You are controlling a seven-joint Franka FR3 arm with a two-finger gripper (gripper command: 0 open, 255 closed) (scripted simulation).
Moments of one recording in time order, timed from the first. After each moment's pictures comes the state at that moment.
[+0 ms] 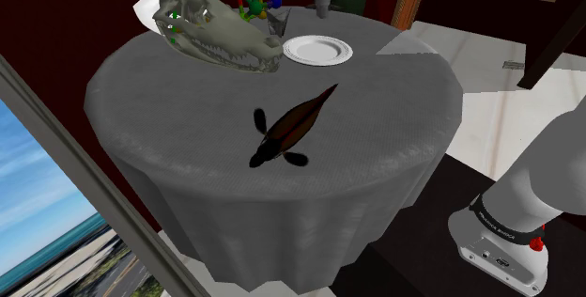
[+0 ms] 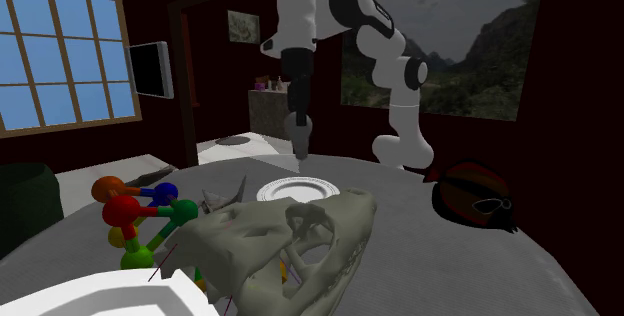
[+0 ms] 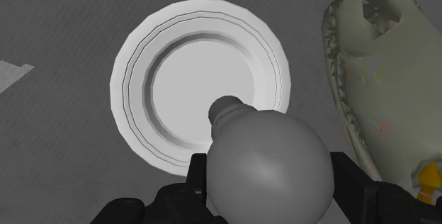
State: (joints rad) arm 0.04 0.04 0.03 -1.39 0.18 1.58 0.51
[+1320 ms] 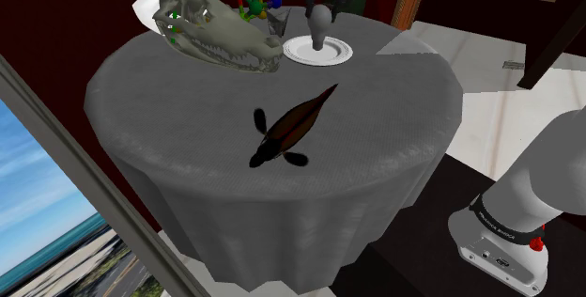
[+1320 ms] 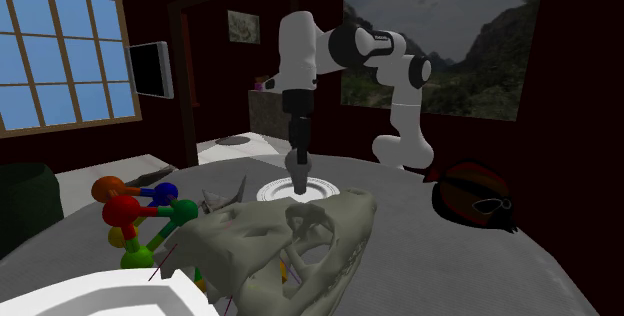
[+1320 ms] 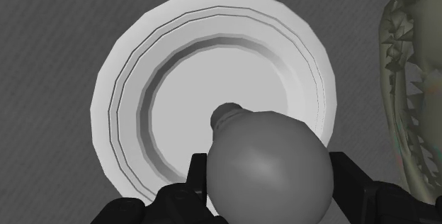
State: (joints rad) arm 0.04 -0.03 0.03 -1.70 0.19 1.82 0.48
